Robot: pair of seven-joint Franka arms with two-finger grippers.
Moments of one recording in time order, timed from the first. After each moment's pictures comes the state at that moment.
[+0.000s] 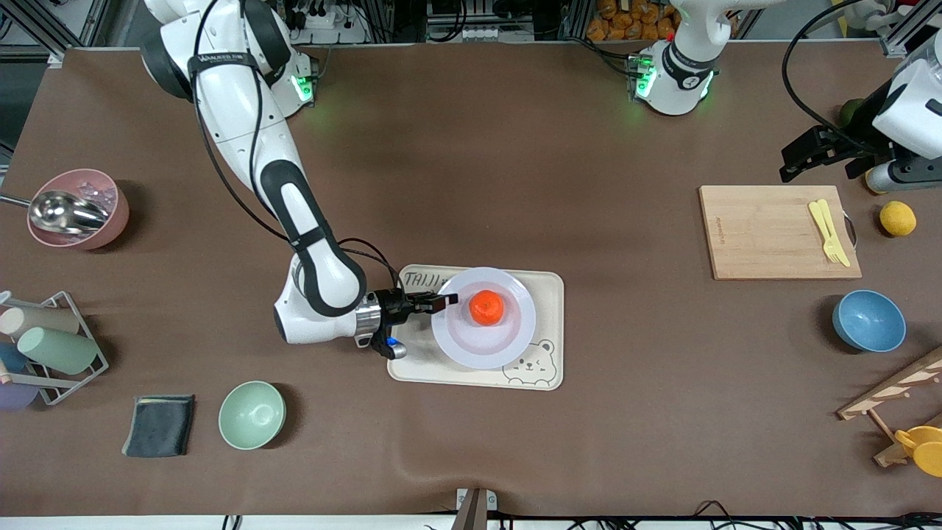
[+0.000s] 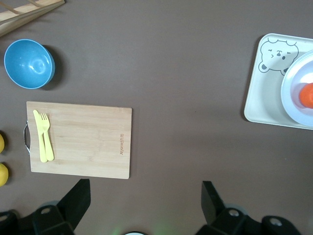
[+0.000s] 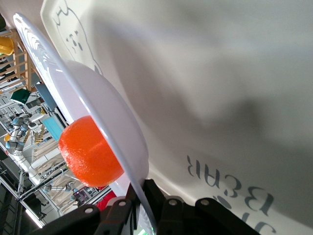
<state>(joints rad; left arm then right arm) 0.04 -0.07 -0.13 -1.63 -0.02 1.53 -0.15 0.44 0.95 -0.05 -1.40 1.30 1.97 -0.17</state>
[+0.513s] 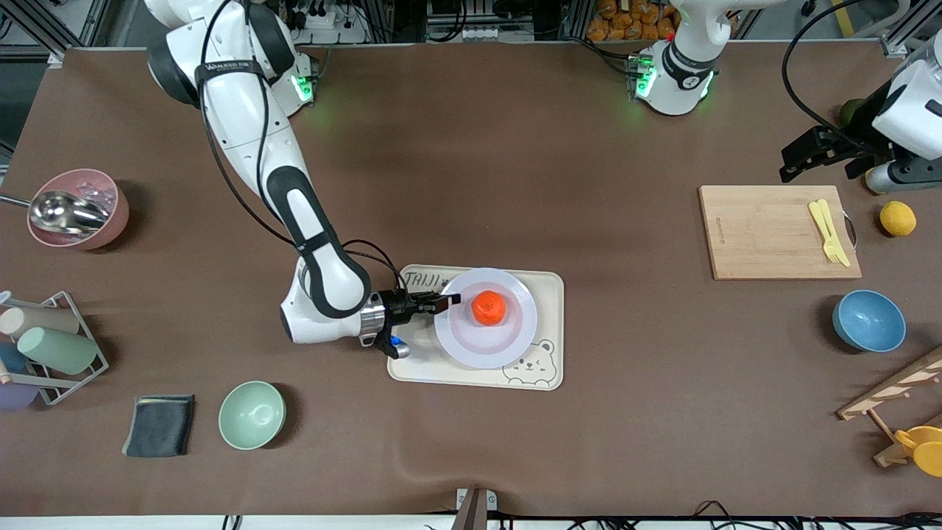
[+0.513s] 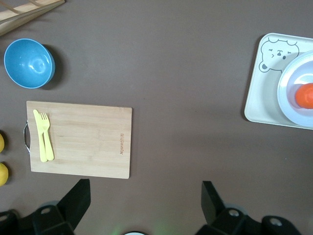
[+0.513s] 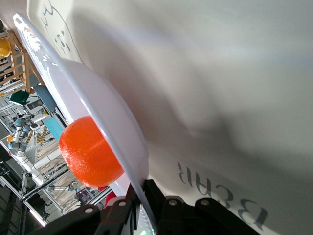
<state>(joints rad) 0.04 -0.07 -0.13 -1.63 -0.02 1.53 -0.15 0.45 0.98 -0.04 -1.40 1.31 1.97 -0.18</state>
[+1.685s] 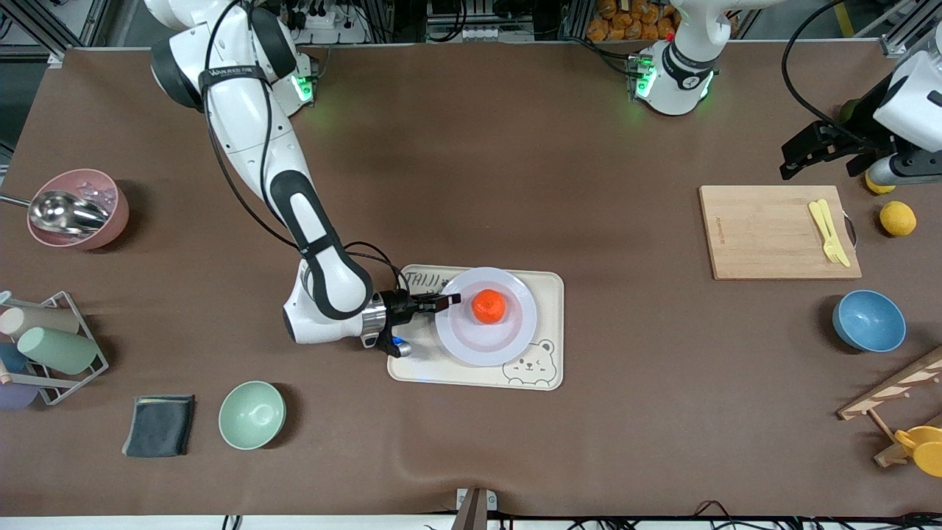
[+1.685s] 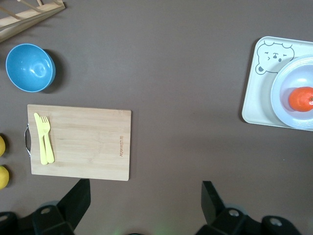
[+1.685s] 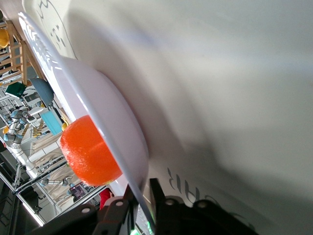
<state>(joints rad) 0.04 -0.08 -0.13 -1.62 -0.02 1.54 -0.15 0.45 0.99 -0.04 -1.39 1.32 1.97 -0.24</state>
